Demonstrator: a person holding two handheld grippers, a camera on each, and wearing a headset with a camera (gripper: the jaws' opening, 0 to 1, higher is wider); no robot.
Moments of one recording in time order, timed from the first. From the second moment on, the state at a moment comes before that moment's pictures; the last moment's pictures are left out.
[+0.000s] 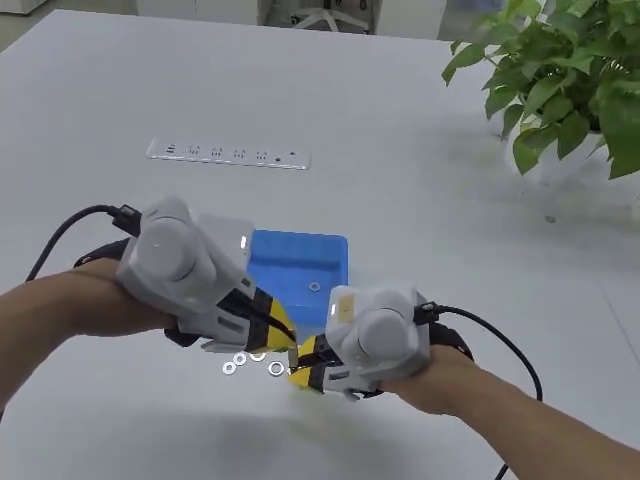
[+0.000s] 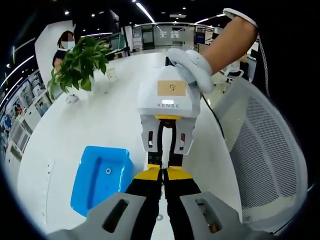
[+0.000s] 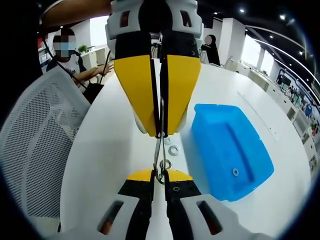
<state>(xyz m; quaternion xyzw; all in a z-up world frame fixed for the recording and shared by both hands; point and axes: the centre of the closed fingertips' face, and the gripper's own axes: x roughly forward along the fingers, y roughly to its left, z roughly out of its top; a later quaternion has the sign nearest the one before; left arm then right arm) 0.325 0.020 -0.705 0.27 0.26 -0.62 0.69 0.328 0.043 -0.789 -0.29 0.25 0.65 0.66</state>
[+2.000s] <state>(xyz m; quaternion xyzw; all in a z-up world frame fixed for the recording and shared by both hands) 0.386 0.028 -0.637 0.31 0.22 -0.60 0.70 0.399 0.053 -0.717 -0.32 0.20 0.63 0.68</state>
